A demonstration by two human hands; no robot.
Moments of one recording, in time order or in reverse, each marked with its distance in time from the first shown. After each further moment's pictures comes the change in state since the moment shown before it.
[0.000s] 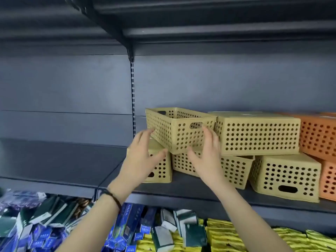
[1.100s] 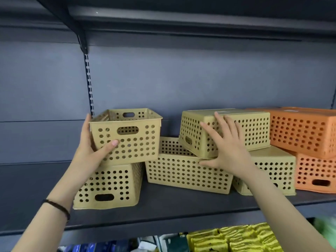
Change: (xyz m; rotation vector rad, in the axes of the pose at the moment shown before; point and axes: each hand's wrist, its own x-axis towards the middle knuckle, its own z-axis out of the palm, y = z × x) left_hand 0.070 -0.072 0.003 -0.531 -0.050 -0.075; right_hand 0.049 0.085 -0.081 -0.920 -0.093 -0.251
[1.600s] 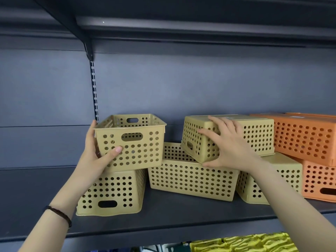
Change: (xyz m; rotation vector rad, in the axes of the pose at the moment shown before) left_hand 0.003 -0.006 -0.004 -0.010 -0.021 -0.007; right_hand 0.028 0.006 -0.015 -0.027 -0.068 -0.183
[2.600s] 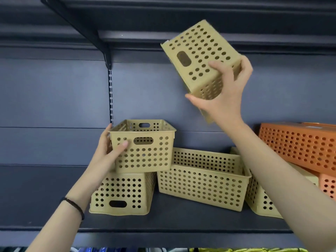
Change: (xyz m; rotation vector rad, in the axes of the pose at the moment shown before) left_hand 0.002 0.009 -0.004 -0.111 0.033 -0.049; right_hand 0.100 -0.041 -0.077 0.717 0.868 0.131
